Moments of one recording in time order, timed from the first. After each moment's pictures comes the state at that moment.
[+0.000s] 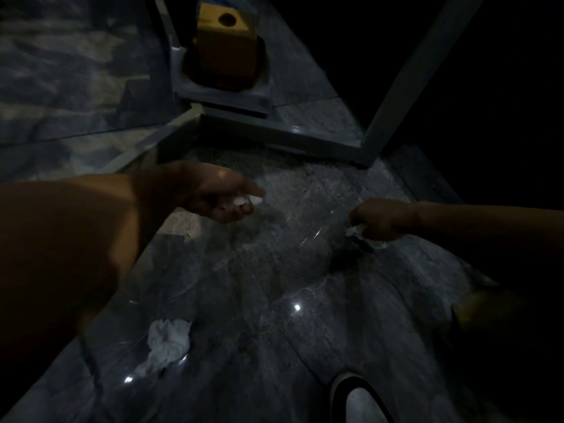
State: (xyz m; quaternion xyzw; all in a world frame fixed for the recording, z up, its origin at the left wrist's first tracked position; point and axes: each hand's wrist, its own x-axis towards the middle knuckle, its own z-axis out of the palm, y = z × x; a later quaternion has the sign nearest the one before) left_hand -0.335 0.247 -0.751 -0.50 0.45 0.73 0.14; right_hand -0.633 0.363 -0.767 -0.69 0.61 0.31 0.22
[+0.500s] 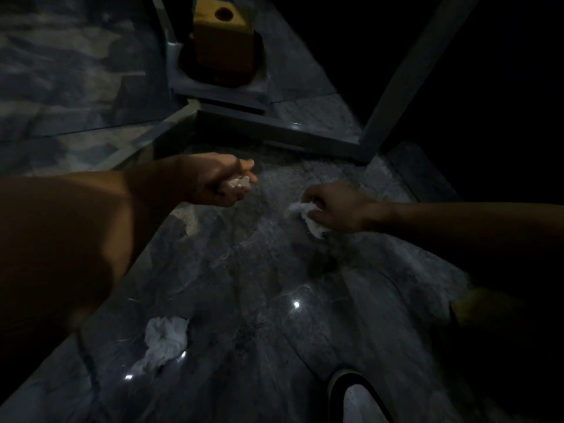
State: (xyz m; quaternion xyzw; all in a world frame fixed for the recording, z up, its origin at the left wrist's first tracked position) left_hand -0.337 0.234 -0.762 -0.53 0.37 0.76 -0.03; right_hand -0.573 0.350 -0.768 -0.74 0.63 -0.01 0.23
